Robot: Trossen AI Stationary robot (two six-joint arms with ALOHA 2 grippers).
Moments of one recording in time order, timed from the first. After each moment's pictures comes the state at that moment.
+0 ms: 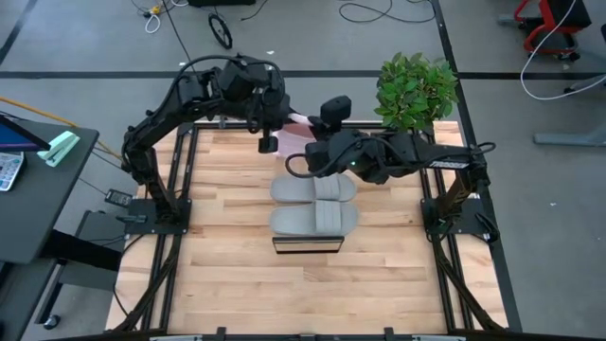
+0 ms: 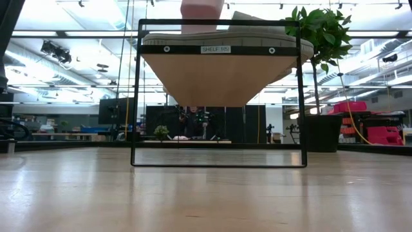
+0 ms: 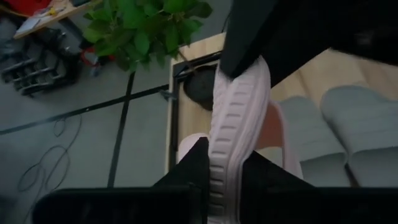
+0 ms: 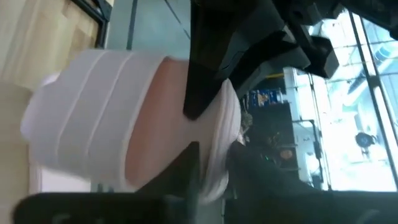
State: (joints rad) left arm 0.31 1.76 2.36 -1.16 0.00 0.48; right arm 0.11 1.77 2.14 -0.85 0.93 -0.89
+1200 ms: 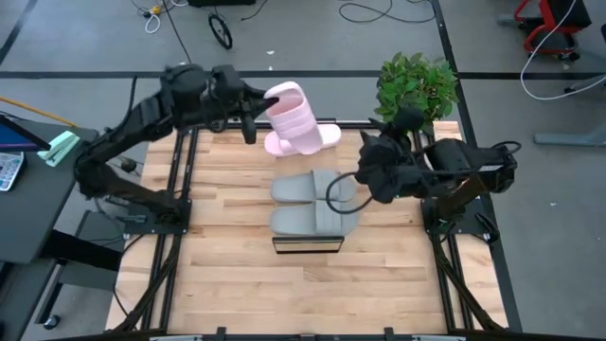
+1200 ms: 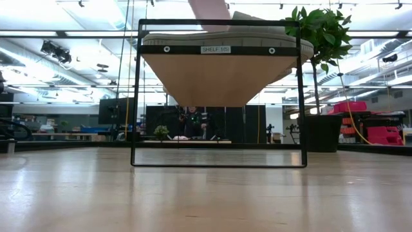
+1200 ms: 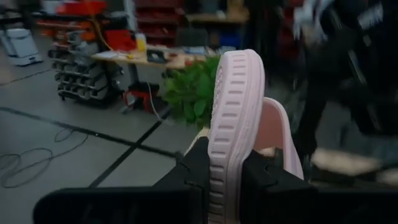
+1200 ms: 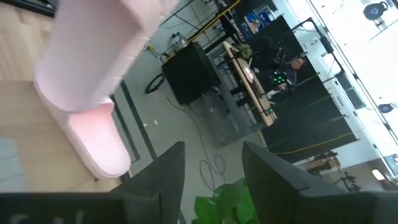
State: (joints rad) left arm 0.32 1.32 1.72 -0.52 -0.07 0.00; right arm 0.29 1.63 2.14 -1.52 1.24 0.09
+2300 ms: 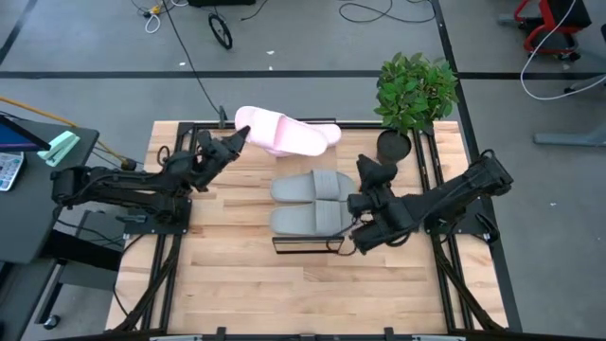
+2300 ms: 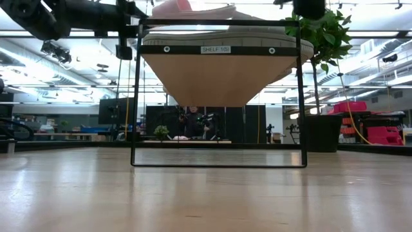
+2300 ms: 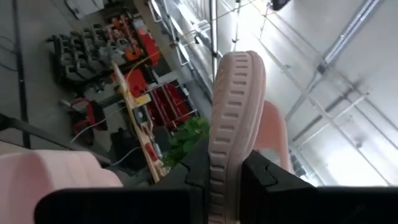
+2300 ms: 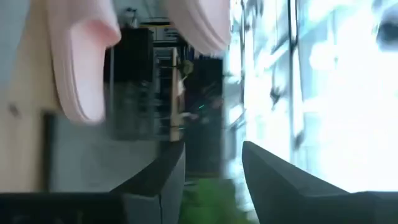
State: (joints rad) left arm 0.18 0.99 0.40 0.98 -0.57 -1.01; right arm 0.40 1.63 1.48 -1.57 1.56 0.18
